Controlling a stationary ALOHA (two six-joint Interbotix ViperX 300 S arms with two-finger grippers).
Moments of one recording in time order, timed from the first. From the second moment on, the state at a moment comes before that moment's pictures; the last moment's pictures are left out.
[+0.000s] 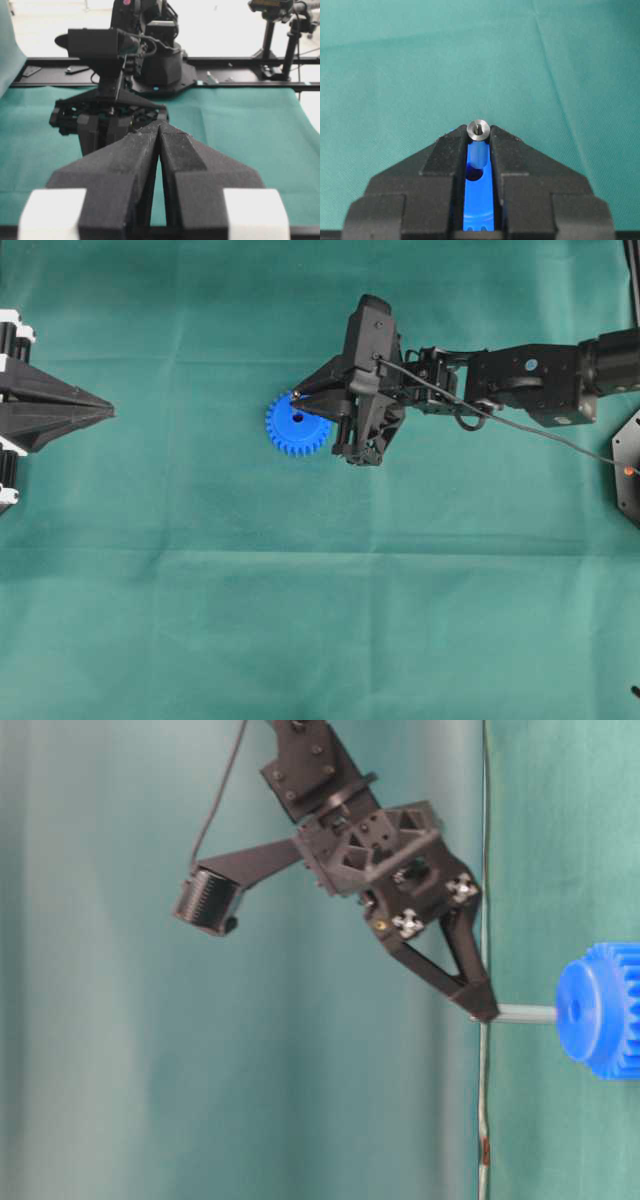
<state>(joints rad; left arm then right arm) 0.00 -0.97 1.18 0.02 -0.25 0.00 -0.13 0.13 0.63 0.05 -0.23 0.01</state>
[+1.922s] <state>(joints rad) 0.00 -0.97 1.18 0.02 -0.25 0.00 -0.13 0.15 0.65 0.07 -0.26 0.03</state>
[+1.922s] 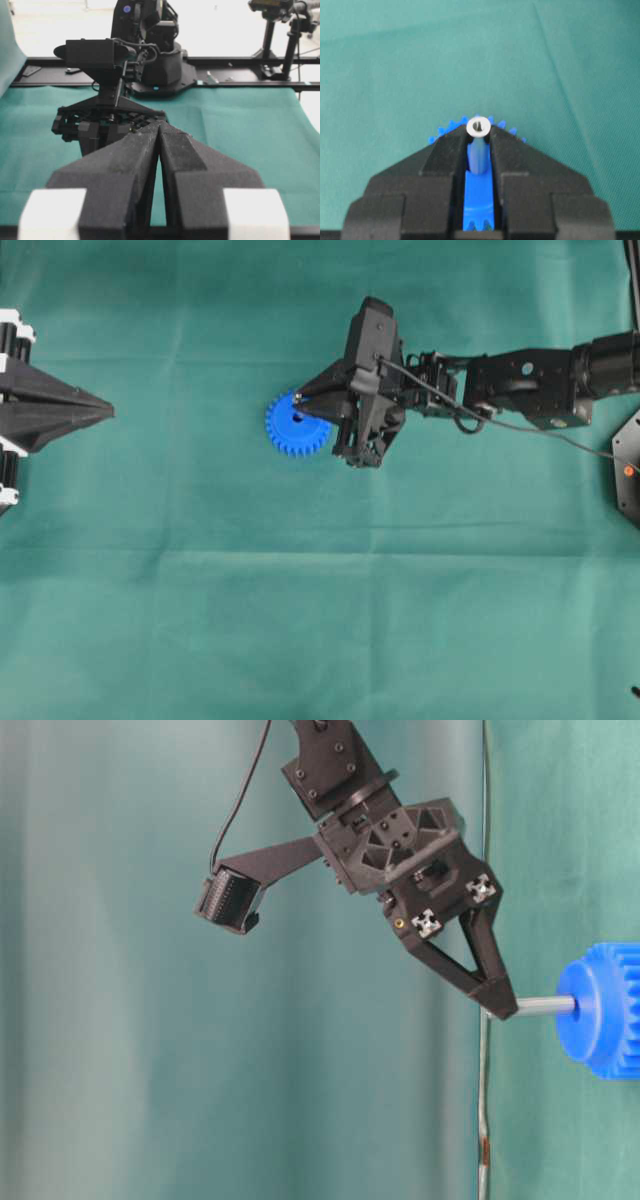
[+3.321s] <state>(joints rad) 0.00 -0.97 1.18 0.02 -0.25 0.00 -0.12 0.18 0.66 0.08 -0.32 0.03</state>
